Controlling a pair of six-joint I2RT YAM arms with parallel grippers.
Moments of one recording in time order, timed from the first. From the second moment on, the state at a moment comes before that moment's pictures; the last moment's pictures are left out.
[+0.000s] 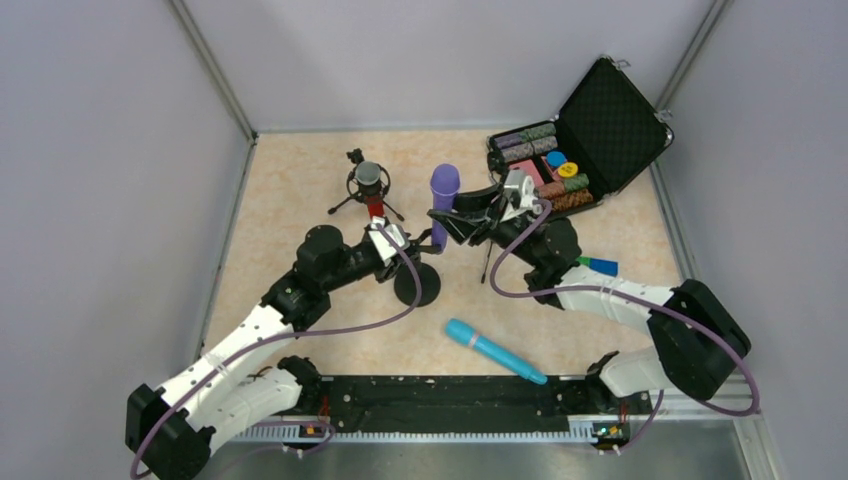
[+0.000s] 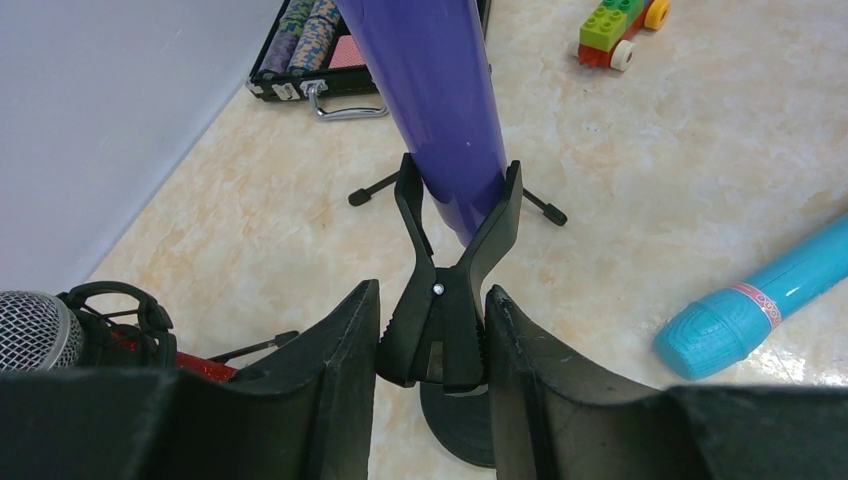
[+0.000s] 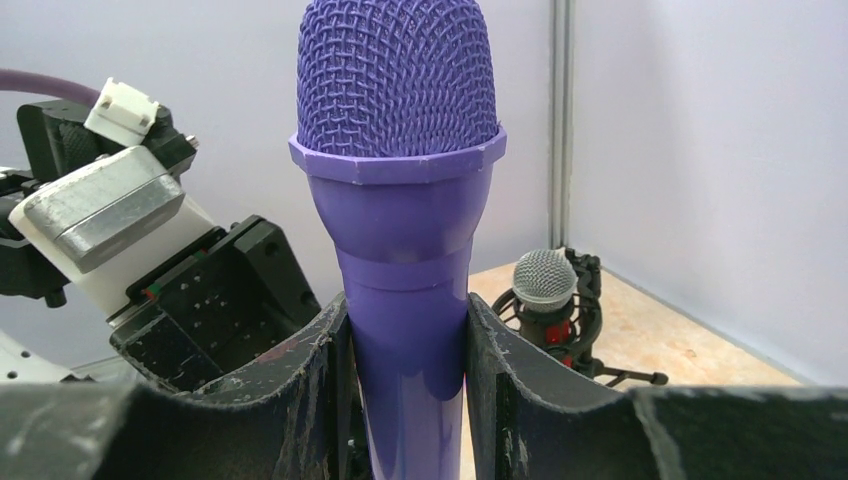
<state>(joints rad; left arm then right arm) -0.61 0.87 0.65 0.02 0.39 0.36 0.71 1.36 0.66 1.21 -0.40 0.30</state>
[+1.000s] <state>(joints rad) -0.61 0.87 0.63 0.01 0.37 0.38 0.77 1.40 0.66 1.27 -0.34 0.26</state>
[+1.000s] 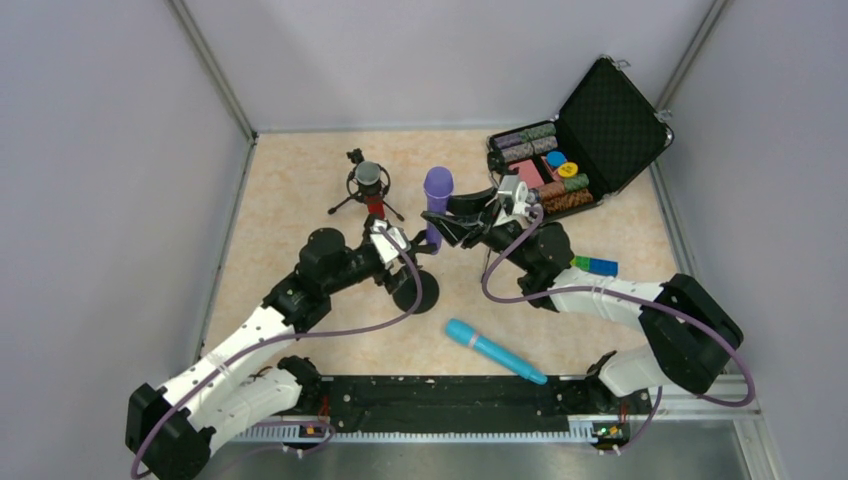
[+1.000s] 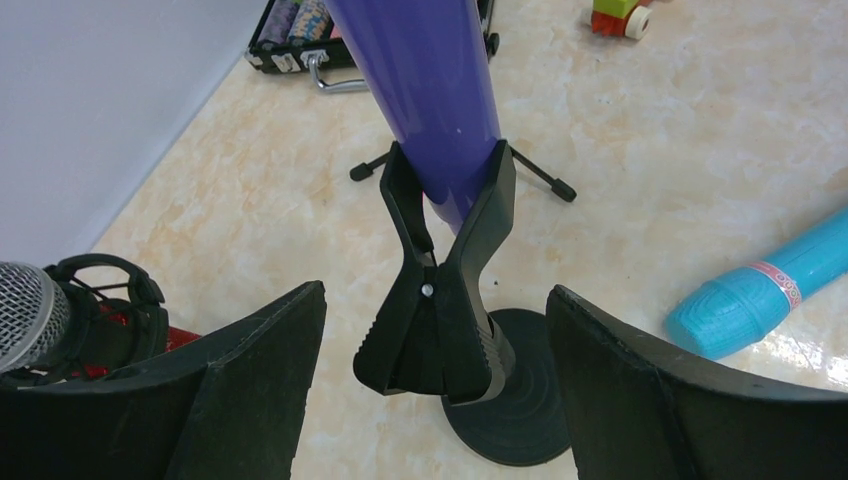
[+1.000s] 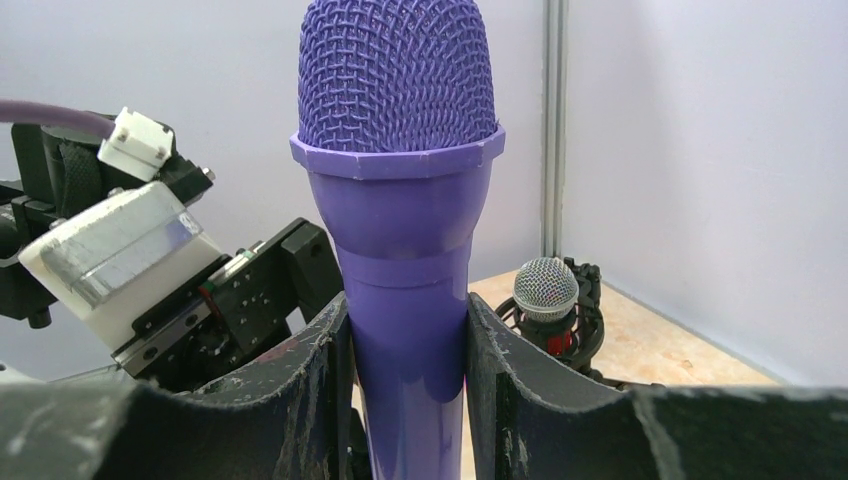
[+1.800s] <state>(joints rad) -0.60 0.87 0.58 0.03 0.38 0.36 0.83 1.50 0.66 1.32 -0.30 0.27</state>
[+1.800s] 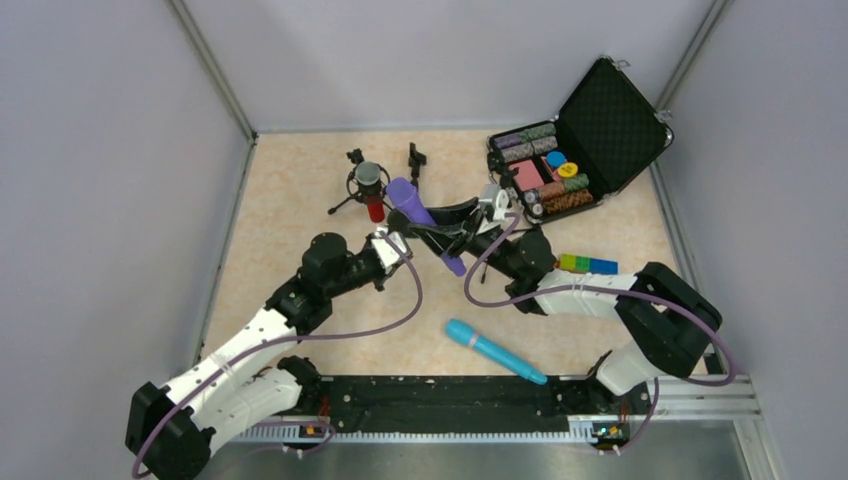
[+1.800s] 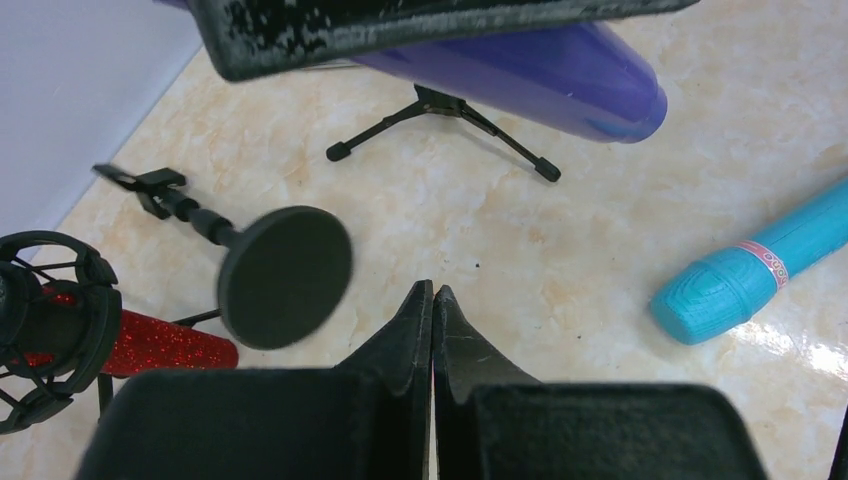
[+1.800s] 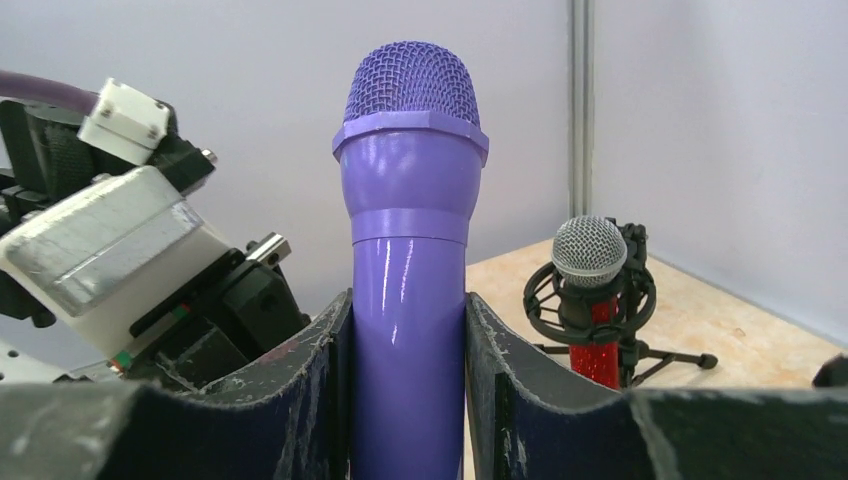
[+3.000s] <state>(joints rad) -0.60 1.10 0.75 0.09 0.29 0.28 0.83 1.23 0.59 1.08 -0.13 0.20</state>
